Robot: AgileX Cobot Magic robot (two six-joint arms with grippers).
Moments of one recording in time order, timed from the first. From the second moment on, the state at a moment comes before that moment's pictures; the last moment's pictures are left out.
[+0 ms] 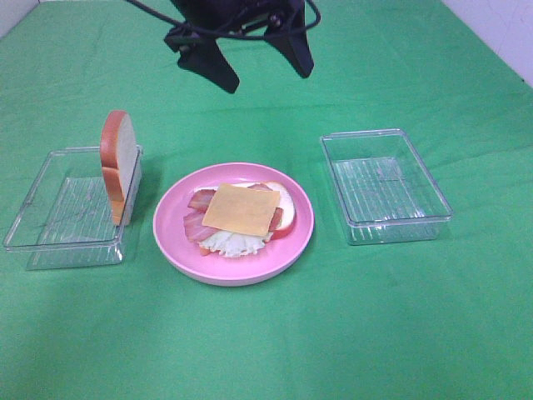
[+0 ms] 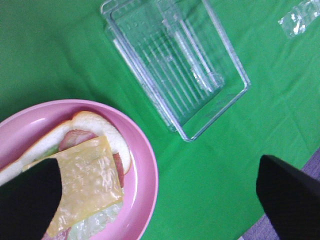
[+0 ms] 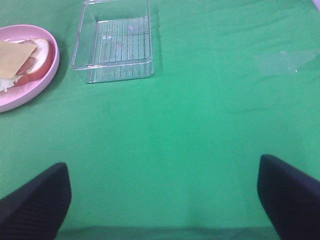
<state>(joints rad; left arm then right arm) -0.47 2.20 -2.19 -0.48 1.22 0.01 0.06 0.00 -0.46 0.00 1.11 0.03</state>
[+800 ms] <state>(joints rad) -0.45 1.97 -2.18 -0.13 1.23 -0.05 0.06 0.00 -0.46 0.00 1.11 0.03</state>
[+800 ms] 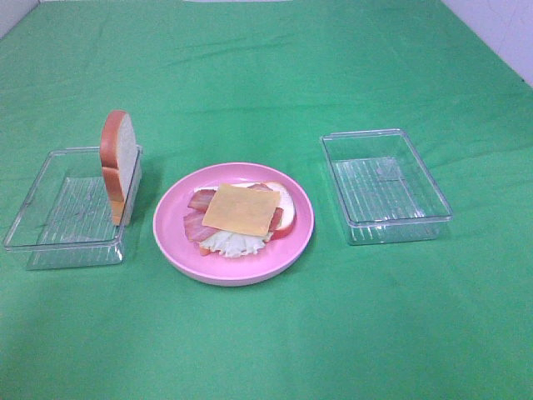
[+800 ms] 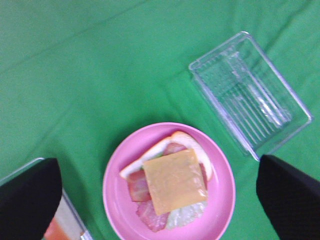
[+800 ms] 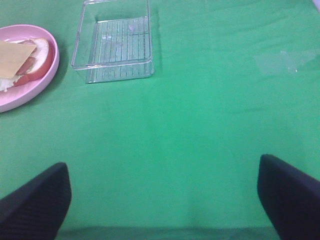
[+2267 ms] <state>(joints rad) -0.30 2.24 -1.93 0.01 1.22 -0.24 0.06 0.00 -0.46 0.00 1.11 0.03</state>
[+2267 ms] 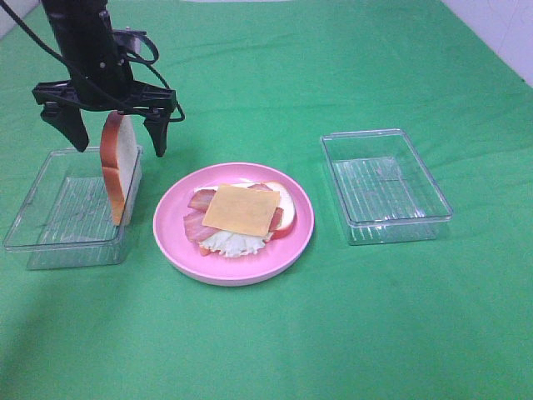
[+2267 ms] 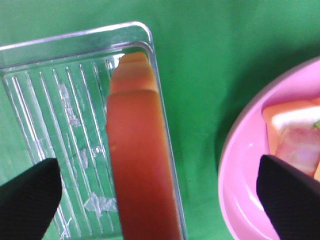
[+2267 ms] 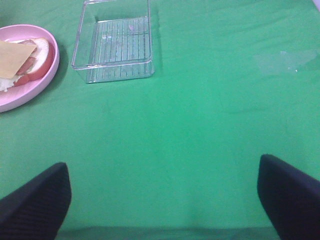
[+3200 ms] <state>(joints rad) -0.30 2.27 -1.94 0.01 1.22 -0.23 0.06 0.00 -0.46 0.00 1.11 0.03</state>
